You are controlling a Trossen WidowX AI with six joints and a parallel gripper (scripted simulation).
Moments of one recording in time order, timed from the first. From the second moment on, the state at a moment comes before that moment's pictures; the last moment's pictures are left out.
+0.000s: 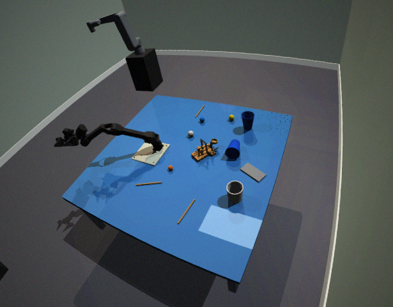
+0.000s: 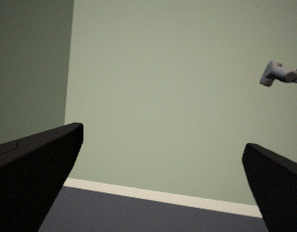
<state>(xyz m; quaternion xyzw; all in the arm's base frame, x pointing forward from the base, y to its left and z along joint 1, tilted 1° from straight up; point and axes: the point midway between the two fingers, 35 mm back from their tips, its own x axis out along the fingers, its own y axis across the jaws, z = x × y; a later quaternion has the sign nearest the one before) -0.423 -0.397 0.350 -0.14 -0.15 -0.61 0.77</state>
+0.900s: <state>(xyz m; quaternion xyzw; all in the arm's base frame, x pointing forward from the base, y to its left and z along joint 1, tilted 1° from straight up) -0.289 -0.535 0.356 0.13 -0.31 -0.51 0.79</state>
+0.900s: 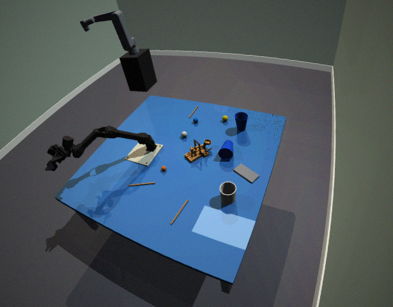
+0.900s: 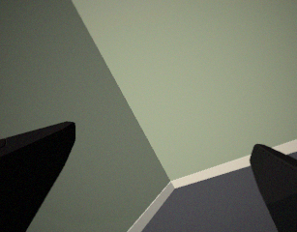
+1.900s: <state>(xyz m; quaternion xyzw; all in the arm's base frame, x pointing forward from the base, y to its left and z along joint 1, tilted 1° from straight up) 0.089 -0.610 0.316 0.56 -0.28 -0.34 0.70</state>
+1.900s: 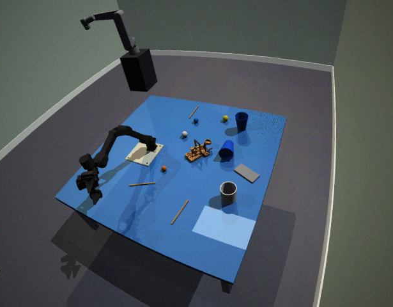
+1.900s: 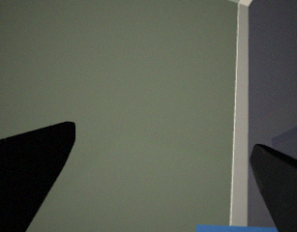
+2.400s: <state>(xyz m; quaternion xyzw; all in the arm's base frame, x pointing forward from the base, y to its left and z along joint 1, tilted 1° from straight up) 0.251 -0.543 0.281 0.68 -0.18 -0.32 0.63</state>
